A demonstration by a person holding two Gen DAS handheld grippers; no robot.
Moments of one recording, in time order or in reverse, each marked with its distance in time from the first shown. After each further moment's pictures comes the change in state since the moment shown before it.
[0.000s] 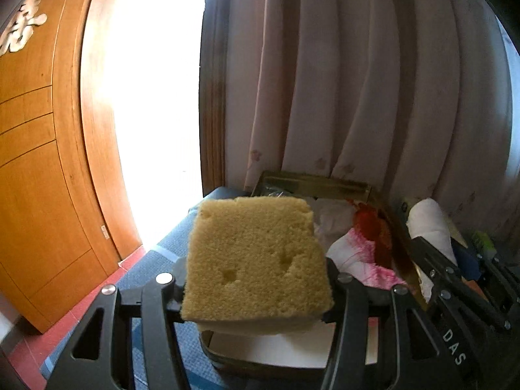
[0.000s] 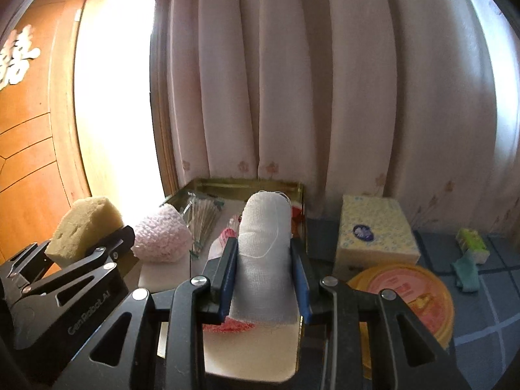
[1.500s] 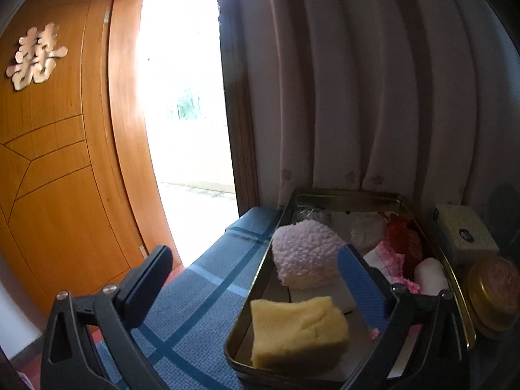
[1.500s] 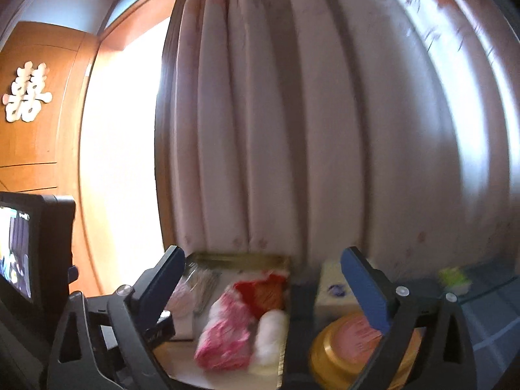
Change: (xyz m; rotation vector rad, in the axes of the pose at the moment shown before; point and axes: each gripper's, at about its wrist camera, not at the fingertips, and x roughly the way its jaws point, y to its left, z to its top) left arm -0.012 -0.012 0.000 0.059 -0.093 0.190; right arm -0.066 -0.005 -0.001 0.017 -0.384 -0.050
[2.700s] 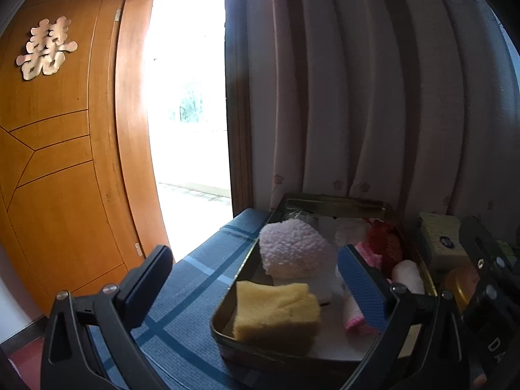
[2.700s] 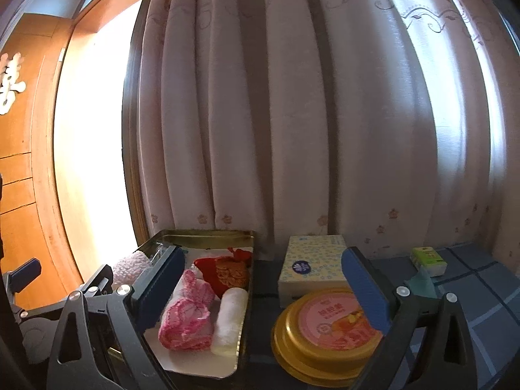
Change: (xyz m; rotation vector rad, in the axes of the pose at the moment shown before) left arm -0.024 -0.005 -0.007 -0.054 -0.032 -0.013; right arm 0.003 -0.026 -0.004 0.026 0.127 -0.094
